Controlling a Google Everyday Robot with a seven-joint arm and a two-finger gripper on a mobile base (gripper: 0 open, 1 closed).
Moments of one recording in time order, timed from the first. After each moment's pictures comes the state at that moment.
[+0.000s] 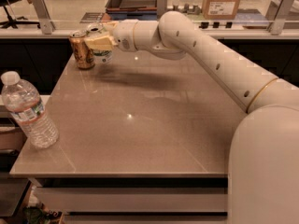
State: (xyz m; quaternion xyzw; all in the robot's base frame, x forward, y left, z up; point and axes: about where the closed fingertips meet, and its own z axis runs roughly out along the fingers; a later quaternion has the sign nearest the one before) arm 0.741 0.160 0.933 -0.47 0.58 0.35 0.57
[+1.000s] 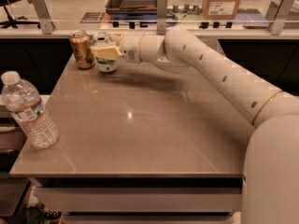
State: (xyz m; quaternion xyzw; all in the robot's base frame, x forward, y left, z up) arm 0.734 0.149 0.906 -0.44 0.58 0.37 0.57
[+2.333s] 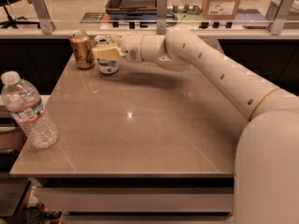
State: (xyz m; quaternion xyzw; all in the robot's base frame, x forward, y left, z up) arm 0.739 0.145 0.895 -0.45 0.59 0.38 0.55
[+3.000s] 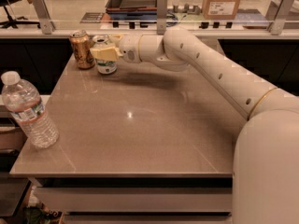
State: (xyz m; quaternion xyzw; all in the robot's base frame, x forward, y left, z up) arm 0.737 0.151 0.895 -0.45 0.59 0.38 0.55
